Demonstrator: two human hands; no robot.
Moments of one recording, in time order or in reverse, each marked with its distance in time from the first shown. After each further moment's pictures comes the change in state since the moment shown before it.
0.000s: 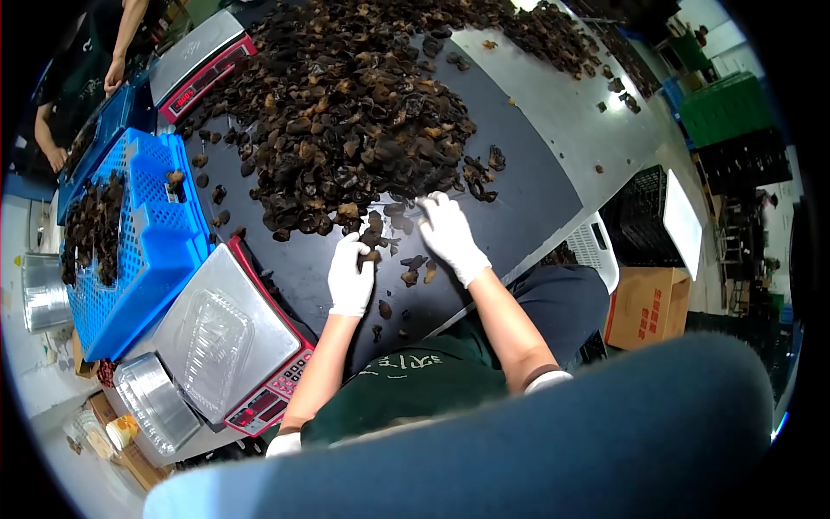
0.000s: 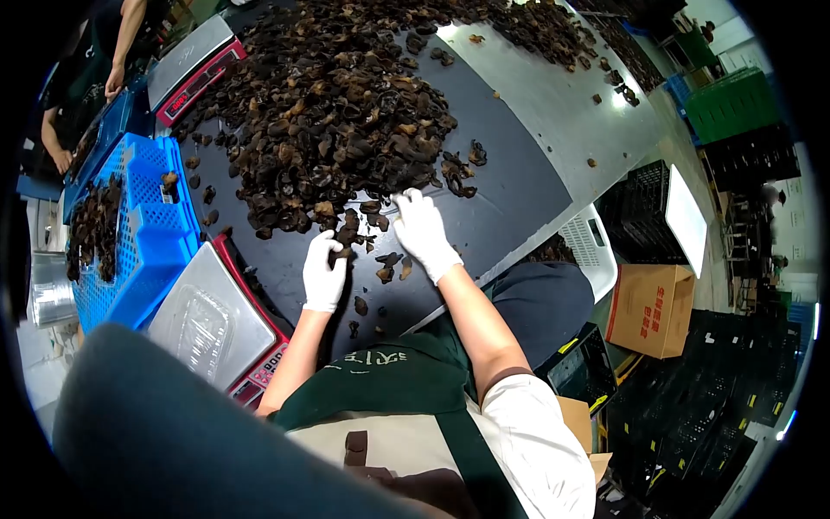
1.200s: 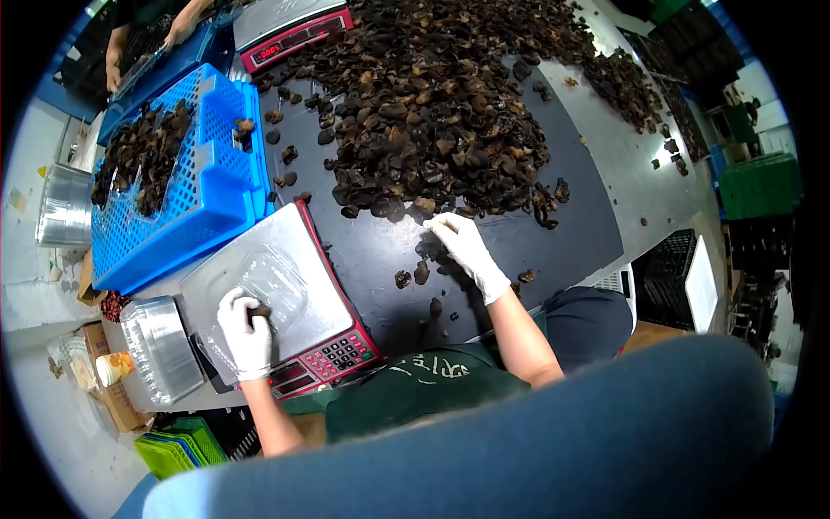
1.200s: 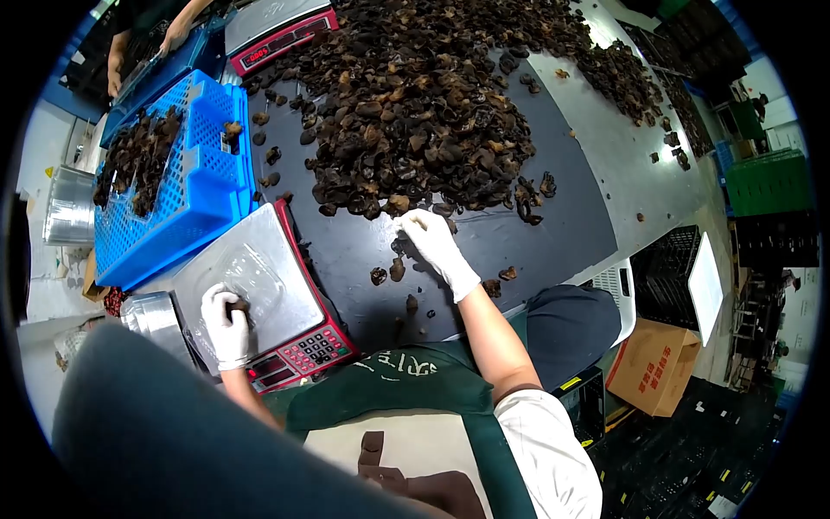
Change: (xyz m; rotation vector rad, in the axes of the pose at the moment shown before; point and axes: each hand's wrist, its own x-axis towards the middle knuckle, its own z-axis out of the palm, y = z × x) left_hand -0.081 -0.036 -0.273 0.528 0.174 -0.245; right_hand 0.027 -0.093 0.026 0.948 -0.393 0.314
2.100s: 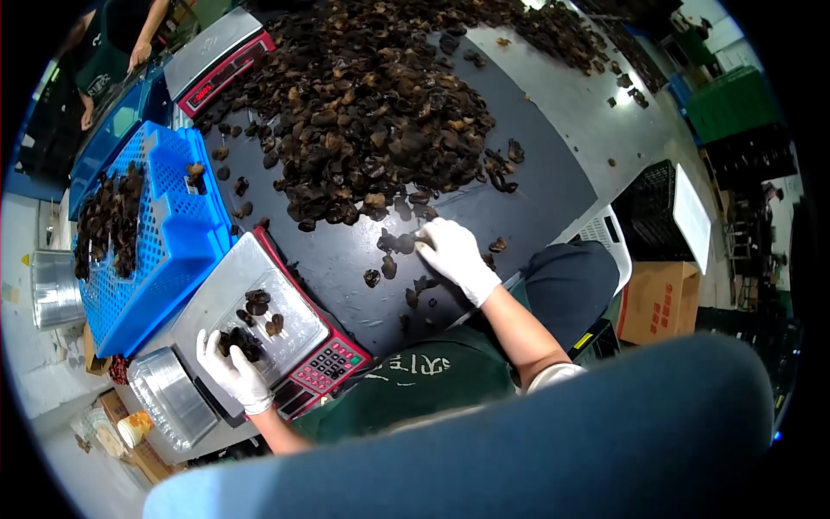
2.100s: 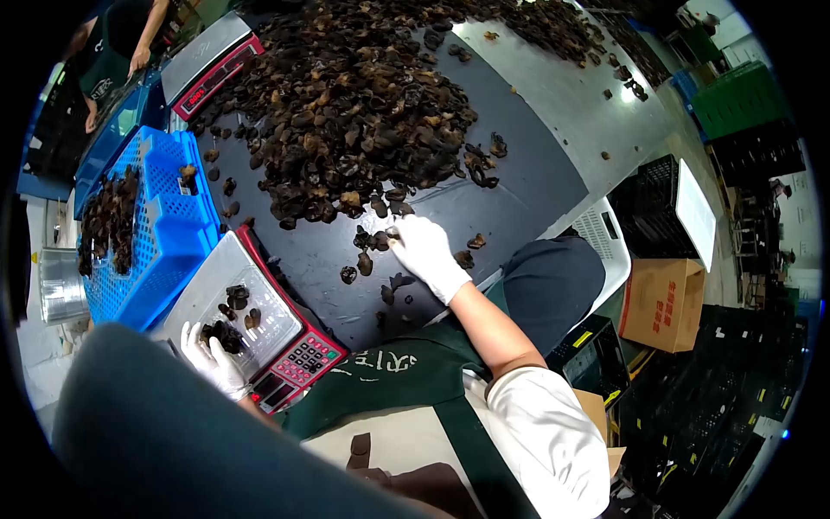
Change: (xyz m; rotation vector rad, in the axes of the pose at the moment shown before) left_hand -0.008 0.026 -0.001 -0.259 0.266 -0.073; right_hand -0.062 0.004 -0.027 -0.952 0.195 -0.195
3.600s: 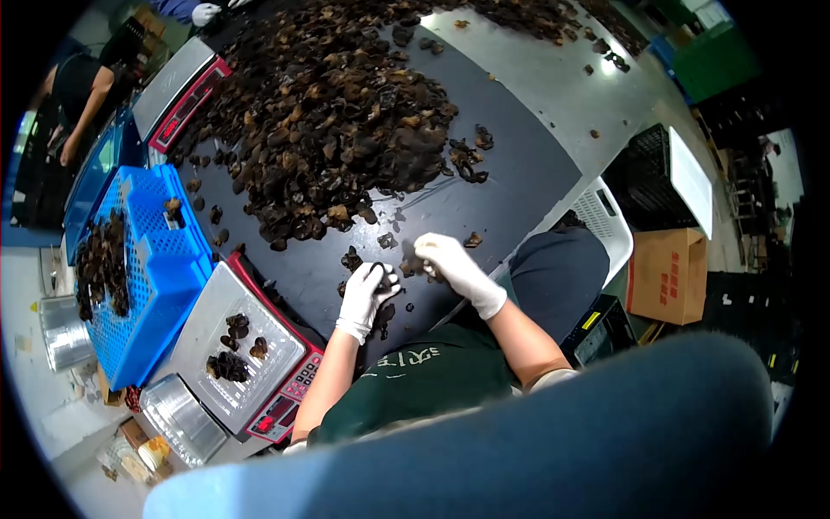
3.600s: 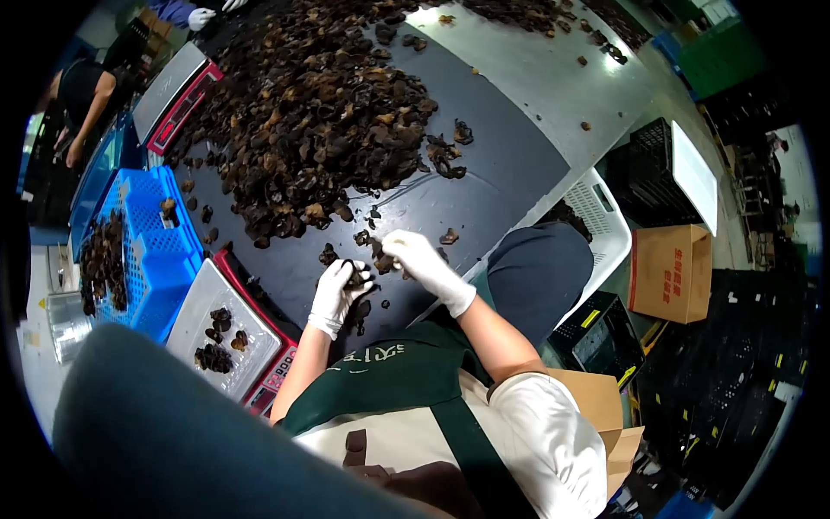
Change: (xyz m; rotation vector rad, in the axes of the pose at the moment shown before) left_hand -0.075 0.106 0.223 -1.132 -1.077 -0.995; right_hand -0.036 0.031 -0.037 1.185 -0.198 0.505
